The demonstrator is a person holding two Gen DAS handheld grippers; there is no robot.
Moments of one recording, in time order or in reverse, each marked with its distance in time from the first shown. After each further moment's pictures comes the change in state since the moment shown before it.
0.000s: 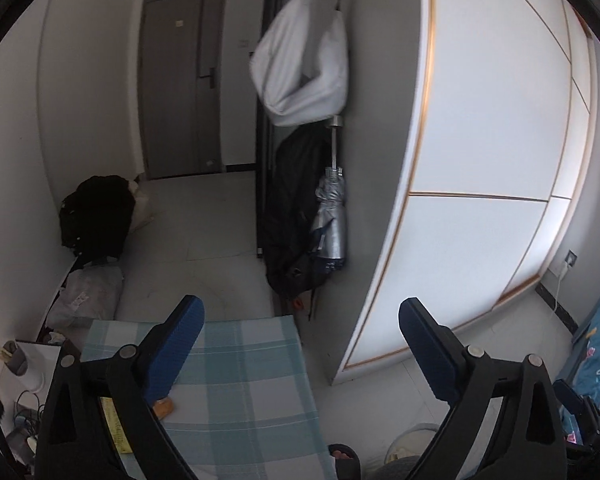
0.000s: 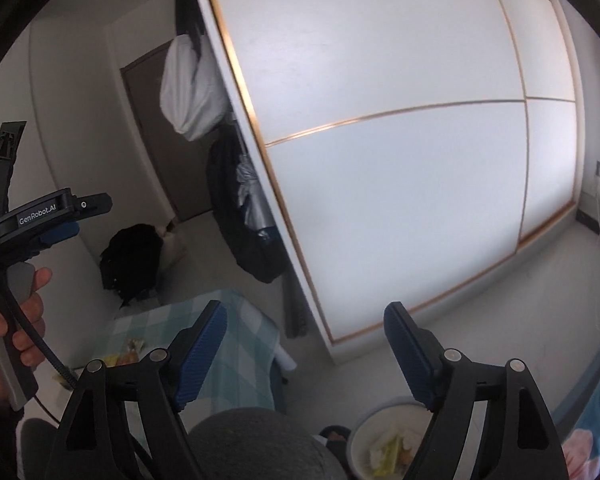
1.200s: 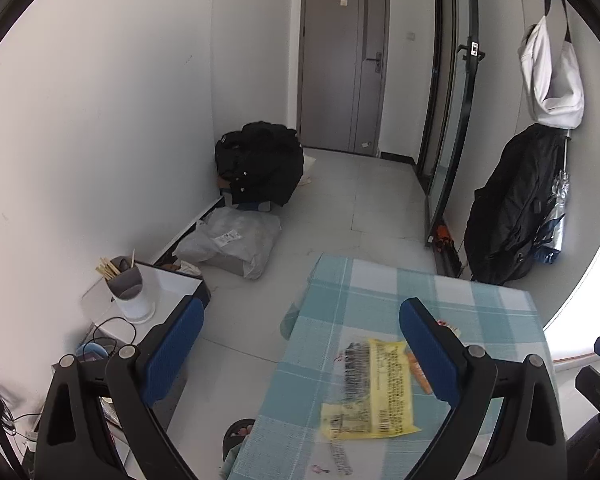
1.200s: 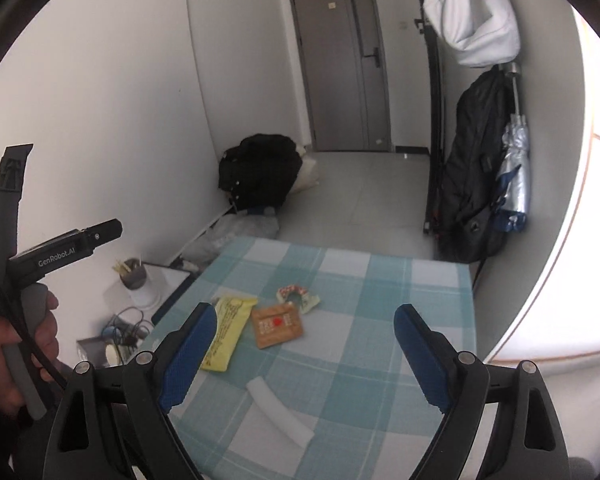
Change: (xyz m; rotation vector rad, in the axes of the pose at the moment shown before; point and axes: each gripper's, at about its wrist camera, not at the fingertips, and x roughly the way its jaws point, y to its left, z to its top) left arm -0.008 0.275 -0.129 -0.259 0.016 0.408; right arm 0.125 0.268 -0.089 -0.381 0.198 0.369
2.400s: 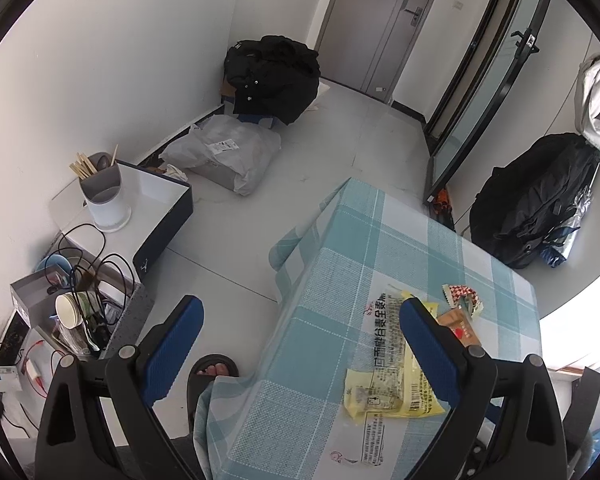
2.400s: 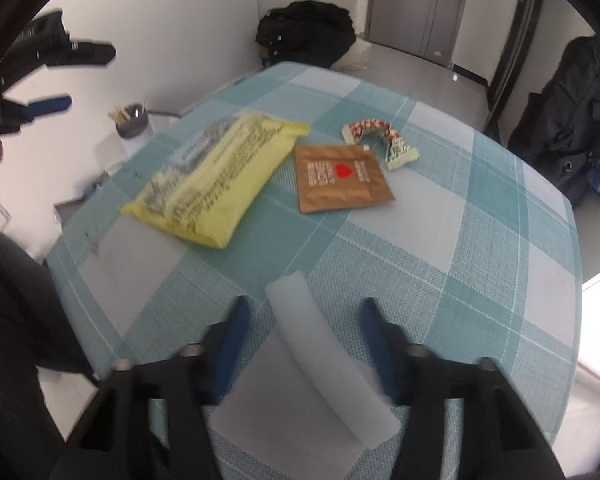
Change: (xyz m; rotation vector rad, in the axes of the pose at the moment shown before) left arm 0.059 0.048 -0.017 -0.192 0.279 -0.086; right arm 0.127 0.053 -0.079 -0.260 0.428 0.008
